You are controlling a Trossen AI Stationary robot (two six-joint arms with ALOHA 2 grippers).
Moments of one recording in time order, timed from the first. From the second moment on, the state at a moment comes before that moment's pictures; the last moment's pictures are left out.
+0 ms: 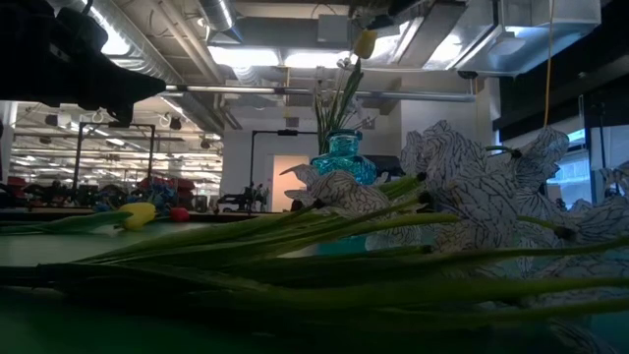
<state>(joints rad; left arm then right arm) 0.10 0.01 0.01 0.01 -0.04 -0.02 0.08 1.59 1.88 -1.25 0.35 0.26</state>
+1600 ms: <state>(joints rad) 0.10 0.01 0.01 0.01 -0.04 -0.02 0.07 1.59 1.67 -1.23 0.31 0.29</state>
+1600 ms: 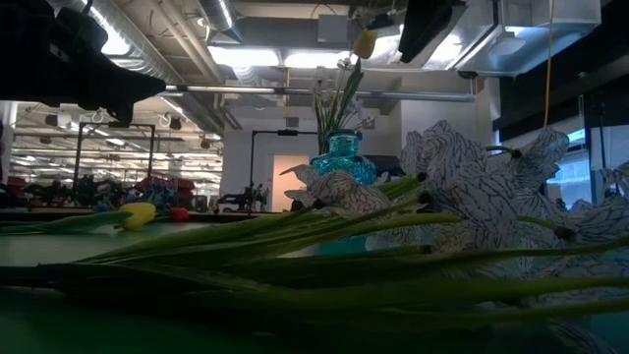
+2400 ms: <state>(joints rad) 0.10 0.01 0.01 0.01 -0.04 -0.02 0.07 1.58 1.69 -1.21 0.72 0.28</state>
